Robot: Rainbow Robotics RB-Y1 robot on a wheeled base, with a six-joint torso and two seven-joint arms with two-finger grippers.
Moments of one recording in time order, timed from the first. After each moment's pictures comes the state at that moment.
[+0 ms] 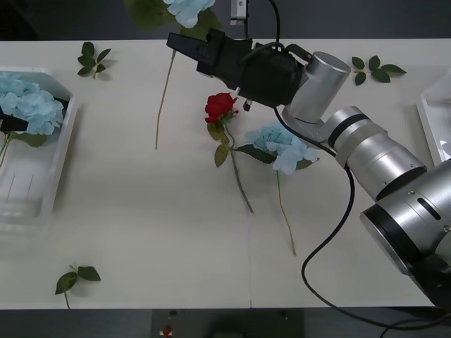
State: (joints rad) right arm -1.01 -0.21 0.35 -0.70 -2.48 1.04 2.69; left arm -0.49 0.86 0.27 -1.32 0.99 1.37 -2.15
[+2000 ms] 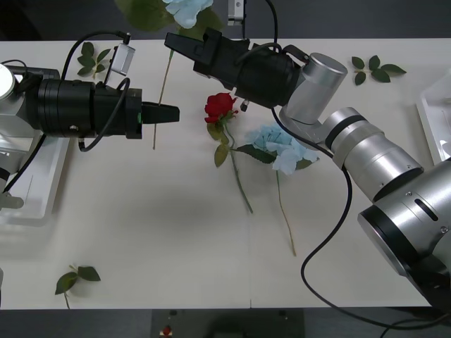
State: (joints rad) right arm -1.01 -0.20 0.35 -0.70 -2.48 1.02 2.69; left arm -0.58 0.52 0.01 -1.33 1.80 1.40 -2.32
